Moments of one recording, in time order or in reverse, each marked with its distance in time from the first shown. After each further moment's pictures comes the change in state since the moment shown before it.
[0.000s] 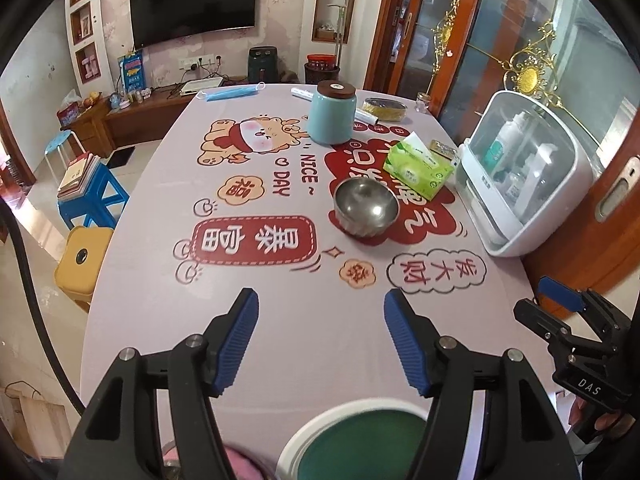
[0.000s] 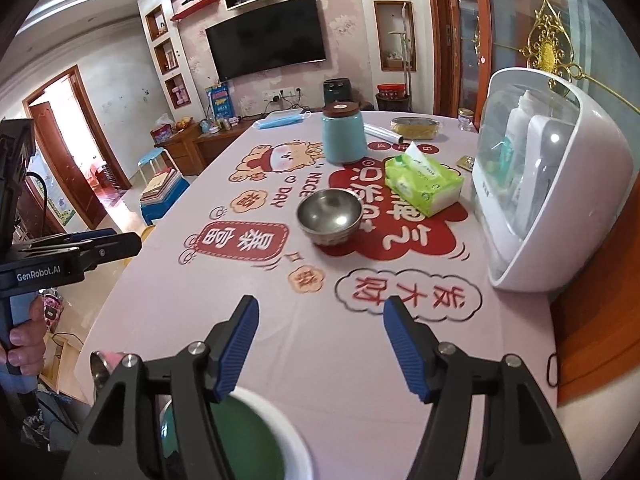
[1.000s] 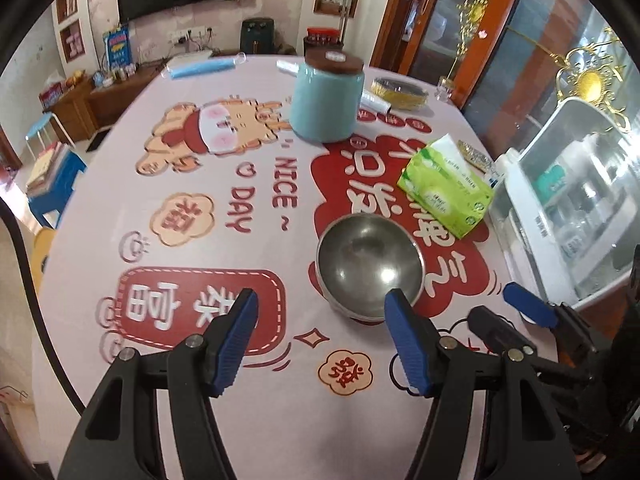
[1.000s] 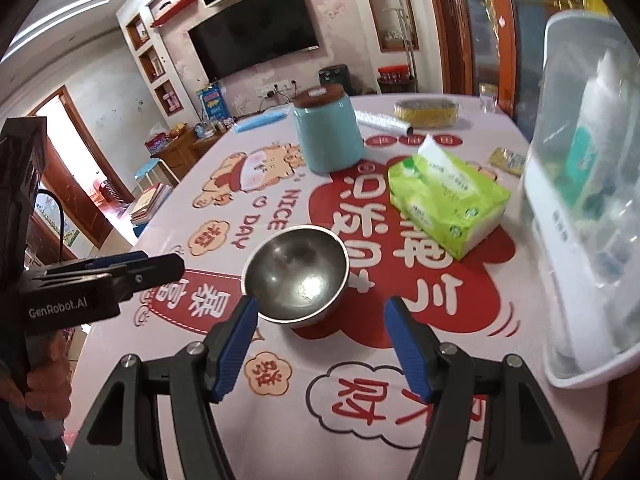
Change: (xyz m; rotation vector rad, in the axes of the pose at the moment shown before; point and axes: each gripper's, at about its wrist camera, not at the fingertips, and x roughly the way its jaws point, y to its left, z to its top) left arm 0.183 -0.018 0.096 -0.046 0.097 -0.031; right arm 0.170 -0.050 0.066 0.084 0.046 0.069
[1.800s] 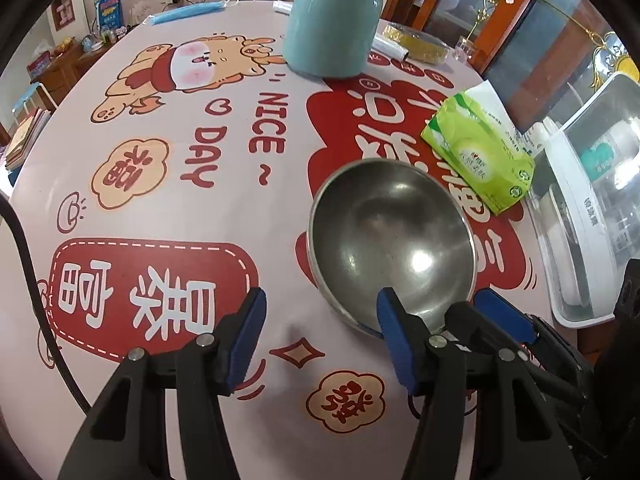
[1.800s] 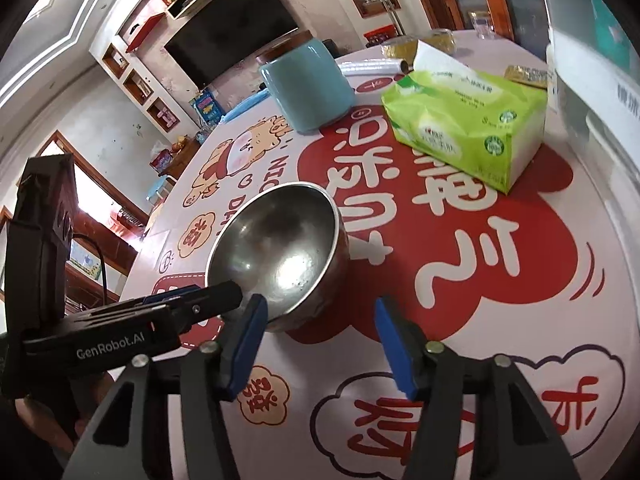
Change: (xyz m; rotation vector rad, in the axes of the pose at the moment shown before) left arm 0.095 -0.001 -0.009 -0.036 0.116 -0.023; right arm 0.066 -0.029 -0.023 0.182 0.030 0.137
